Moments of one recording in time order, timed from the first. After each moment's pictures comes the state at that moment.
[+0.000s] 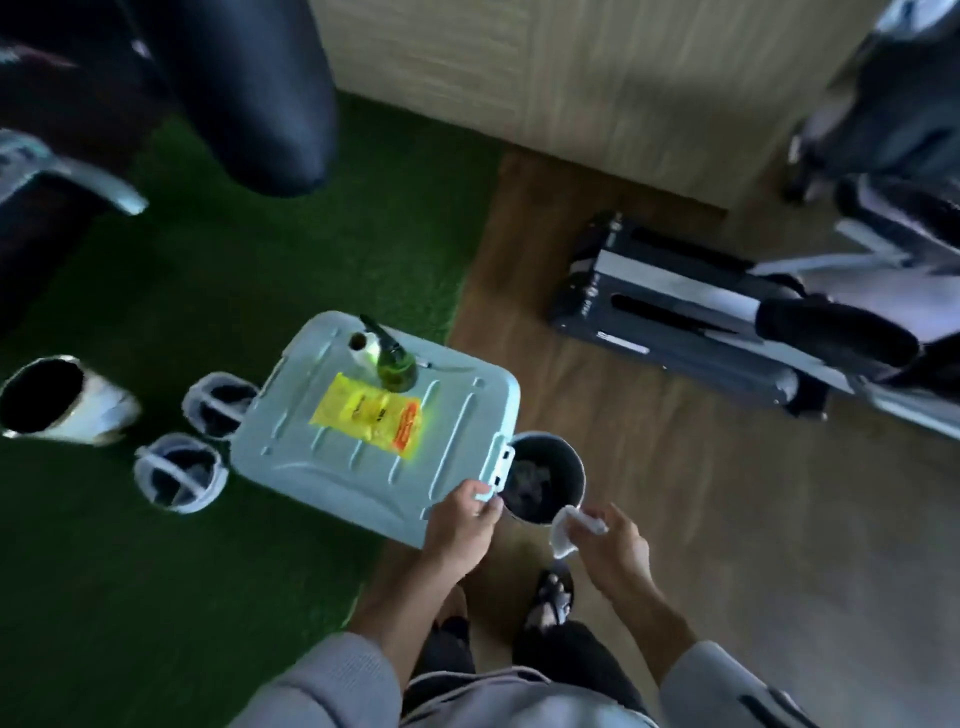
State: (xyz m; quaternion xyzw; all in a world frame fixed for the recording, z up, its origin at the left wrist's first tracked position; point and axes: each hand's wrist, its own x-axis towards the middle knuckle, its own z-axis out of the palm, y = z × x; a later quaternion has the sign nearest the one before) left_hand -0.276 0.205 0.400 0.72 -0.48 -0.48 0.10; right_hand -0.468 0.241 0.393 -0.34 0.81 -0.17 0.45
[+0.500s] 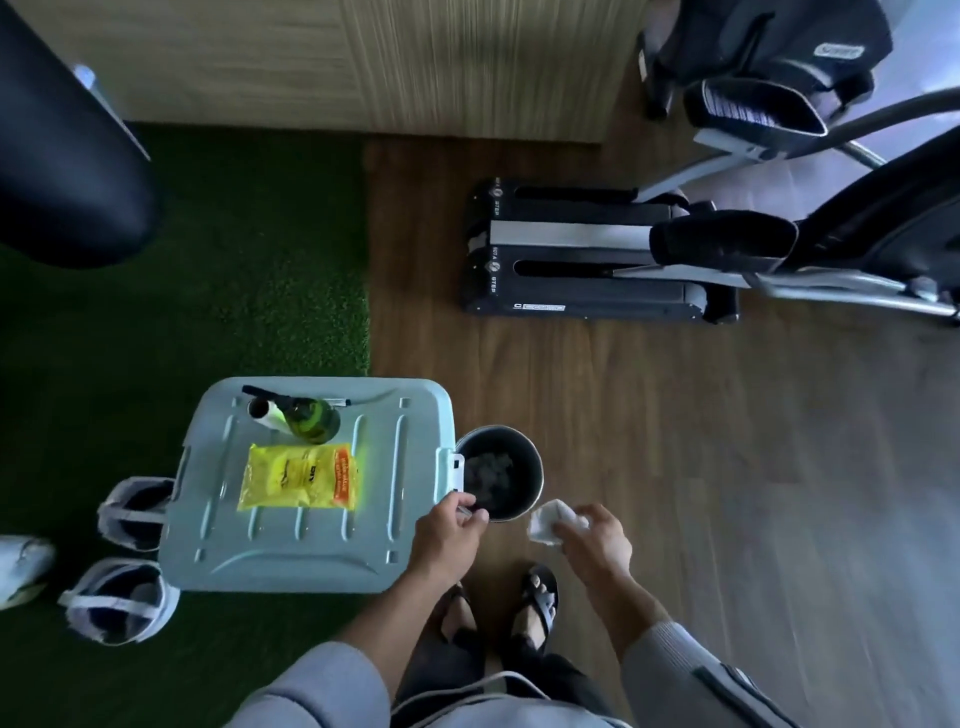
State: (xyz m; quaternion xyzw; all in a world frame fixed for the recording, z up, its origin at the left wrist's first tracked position) left_hand -0.335 0.158 0.383 0.65 -0.56 -0.51 -0.01; right_hand -0.505 0.236 0.372 -0.10 0.85 -0.24 0.46
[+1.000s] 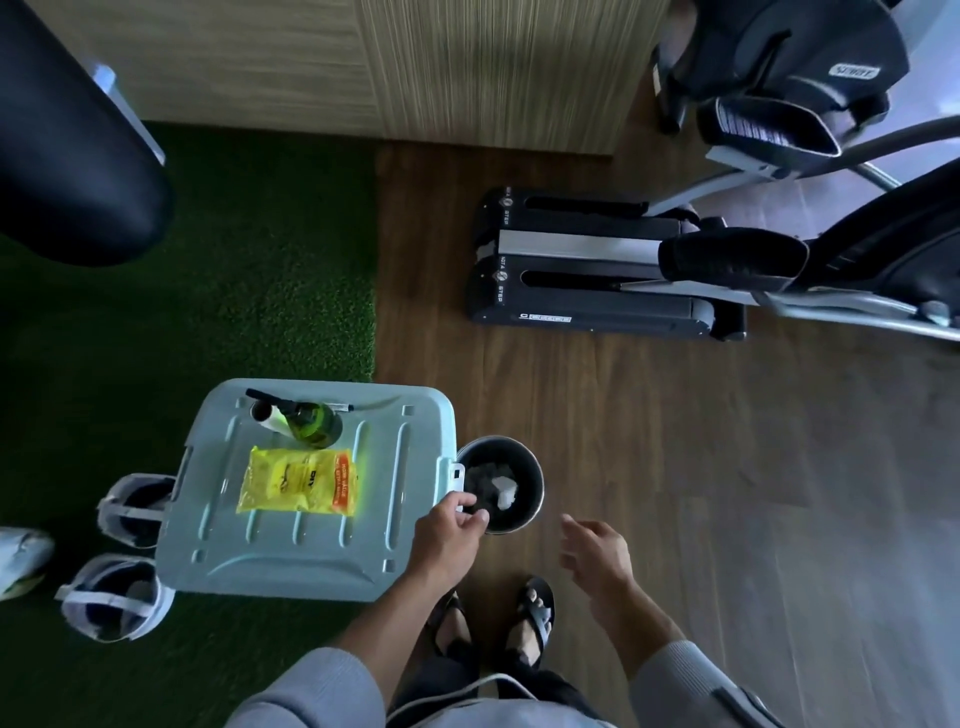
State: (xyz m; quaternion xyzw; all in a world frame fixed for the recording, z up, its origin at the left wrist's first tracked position) left_hand -0.341 0.145 0.381 0.65 -0.54 -0.53 0.02; right_hand -0.519 0.224 0.359 -0.05 0.81 -0.28 0.51
